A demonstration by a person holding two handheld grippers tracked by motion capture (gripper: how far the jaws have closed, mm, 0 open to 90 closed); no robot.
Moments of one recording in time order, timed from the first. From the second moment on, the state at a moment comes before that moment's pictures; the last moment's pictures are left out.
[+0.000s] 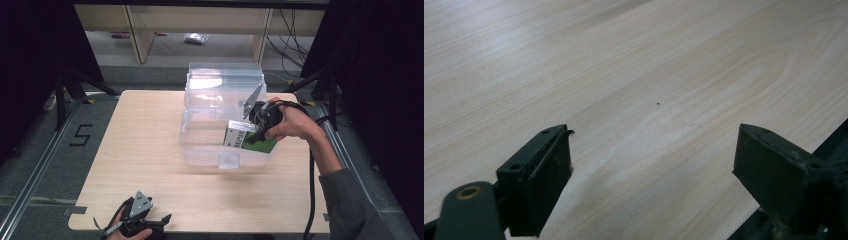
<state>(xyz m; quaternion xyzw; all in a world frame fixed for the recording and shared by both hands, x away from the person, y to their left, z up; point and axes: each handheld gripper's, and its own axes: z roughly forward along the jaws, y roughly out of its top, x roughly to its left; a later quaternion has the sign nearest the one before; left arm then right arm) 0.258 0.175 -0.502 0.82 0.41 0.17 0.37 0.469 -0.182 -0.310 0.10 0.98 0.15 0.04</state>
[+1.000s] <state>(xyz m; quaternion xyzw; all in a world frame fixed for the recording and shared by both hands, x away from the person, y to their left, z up) 0.258 0.175 -0.503 0.81 0.42 0.16 0.37 0.525 -0.188 -0.347 0.10 0.99 0.12 0.04</state>
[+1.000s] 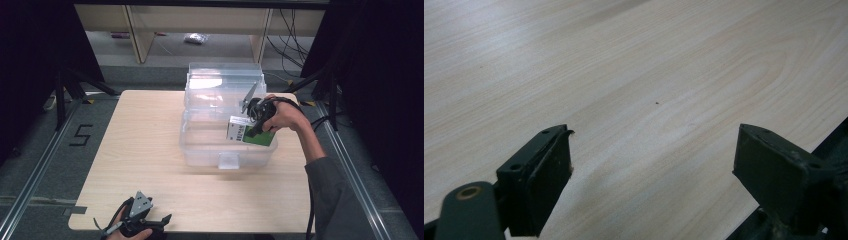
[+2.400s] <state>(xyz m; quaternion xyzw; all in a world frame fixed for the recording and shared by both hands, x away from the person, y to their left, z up) 0.258 0.175 -0.503 0.81 0.42 0.16 0.38 0.536 -0.199 -0.399 0.09 0.99 0.11 0.01</state>
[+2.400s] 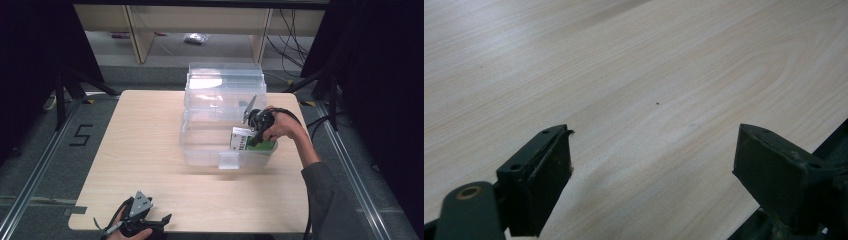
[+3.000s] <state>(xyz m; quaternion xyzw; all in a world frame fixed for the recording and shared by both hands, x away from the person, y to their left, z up) 0.258 0.175 -0.503 0.81 0.41 0.17 0.37 0.534 -0.193 -0.409 0.09 0.99 0.09 0.01</state>
